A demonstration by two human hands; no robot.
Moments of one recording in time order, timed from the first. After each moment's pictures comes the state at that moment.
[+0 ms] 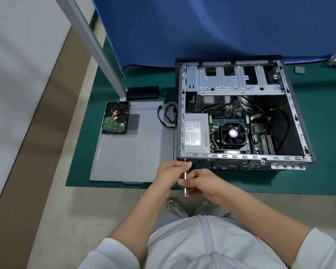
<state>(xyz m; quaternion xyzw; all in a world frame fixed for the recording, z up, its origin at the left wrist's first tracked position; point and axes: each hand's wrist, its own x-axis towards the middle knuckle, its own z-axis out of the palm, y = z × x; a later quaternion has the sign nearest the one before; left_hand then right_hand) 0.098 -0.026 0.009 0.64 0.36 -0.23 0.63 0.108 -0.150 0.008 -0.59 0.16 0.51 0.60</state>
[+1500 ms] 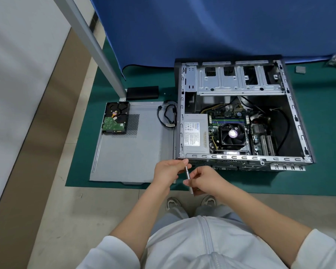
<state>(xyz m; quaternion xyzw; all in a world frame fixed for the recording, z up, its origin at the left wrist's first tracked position) 0.099 -0.025 0.002 0.61 0.37 -0.19 0.67 0.117 -0.157 0.007 -0.73 0.12 0.46 0.50</state>
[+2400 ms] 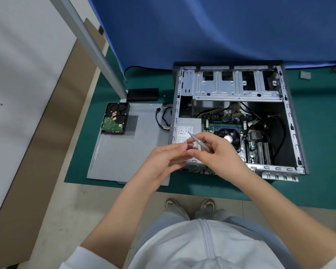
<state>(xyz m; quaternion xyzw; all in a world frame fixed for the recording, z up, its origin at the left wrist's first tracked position) 0.121 -0.038 0.079 0.56 0.24 -0.23 0.76 0.168 -0.202 0.076 -0.77 -0.13 0.25 0.58</state>
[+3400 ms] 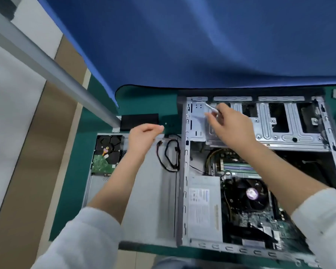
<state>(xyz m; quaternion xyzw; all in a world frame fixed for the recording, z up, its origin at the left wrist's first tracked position) 0.339 0.076 0.011 0.74 0.35 -0.05 0.57 0.404 -0.145 0.014 -0.95 -0.14 0.04 0.27</state>
